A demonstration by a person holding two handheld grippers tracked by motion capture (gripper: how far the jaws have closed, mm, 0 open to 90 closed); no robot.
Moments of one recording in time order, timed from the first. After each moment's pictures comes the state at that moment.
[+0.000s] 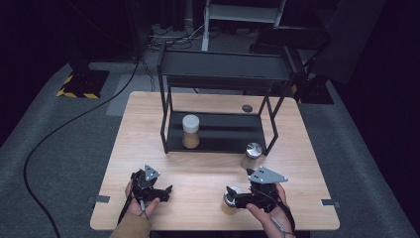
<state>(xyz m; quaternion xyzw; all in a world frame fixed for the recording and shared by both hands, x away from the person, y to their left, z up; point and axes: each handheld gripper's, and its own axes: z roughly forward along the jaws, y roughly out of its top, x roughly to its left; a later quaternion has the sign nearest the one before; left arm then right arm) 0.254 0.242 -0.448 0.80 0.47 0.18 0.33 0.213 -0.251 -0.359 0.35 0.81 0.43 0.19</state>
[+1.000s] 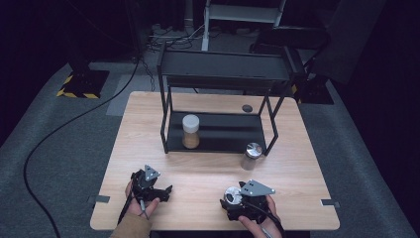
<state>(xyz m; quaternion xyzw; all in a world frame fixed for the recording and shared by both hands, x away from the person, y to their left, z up) 0.254 0.242 -0.448 0.80 0.47 0.18 0.33 0.205 -0.238 -0.401 0.35 0.82 0.41 0.17</state>
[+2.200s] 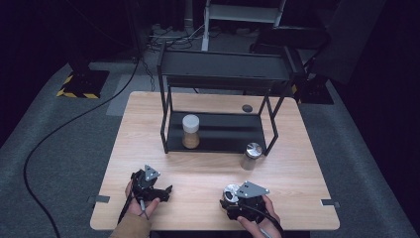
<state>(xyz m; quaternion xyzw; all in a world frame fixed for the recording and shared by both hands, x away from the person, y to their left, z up) 0.254 0.242 -0.448 0.80 0.47 0.18 0.33 0.211 -0.230 -0.394 0.32 0.85 0.38 0.16</state>
